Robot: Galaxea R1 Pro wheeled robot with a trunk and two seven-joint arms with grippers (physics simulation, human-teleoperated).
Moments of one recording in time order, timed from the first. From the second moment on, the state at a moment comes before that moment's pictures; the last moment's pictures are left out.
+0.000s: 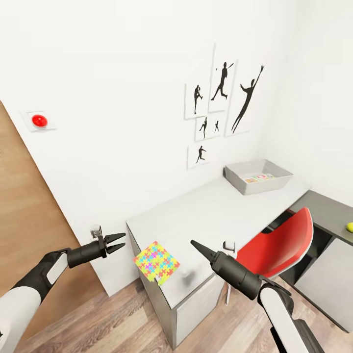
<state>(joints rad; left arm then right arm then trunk) -0.78 0.31 -0.03 -0.48 0.57 0.74 -1.22 -0.21 -0.05 0.11 -1.59 -0.97 0.64 0.61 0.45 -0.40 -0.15</state>
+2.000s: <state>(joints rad) -0.78 0.36 -0.04 -0.48 0.56 0.78 -1.33 -0.29 0.02 0.00 -1.60 -1.02 1.04 0.20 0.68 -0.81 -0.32</state>
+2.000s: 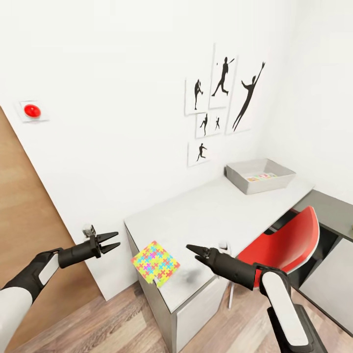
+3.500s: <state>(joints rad) -0.78 0.36 -0.05 -0.49 0.56 0.87 -1.29 -0.29 0.02 0.02 -1.60 -1.03 1.04 0.33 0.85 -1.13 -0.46</state>
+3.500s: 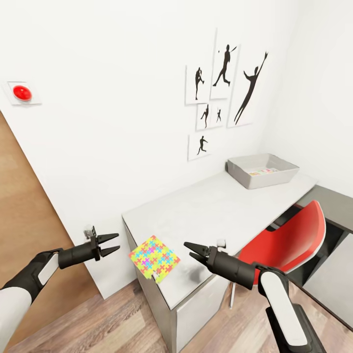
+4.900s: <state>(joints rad) -0.78 0.36 -0.04 -0.49 0.56 0.86 -1.21 -0.28 -0.10 -0.07 -1.59 -1.09 1.04 0.75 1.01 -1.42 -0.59</state>
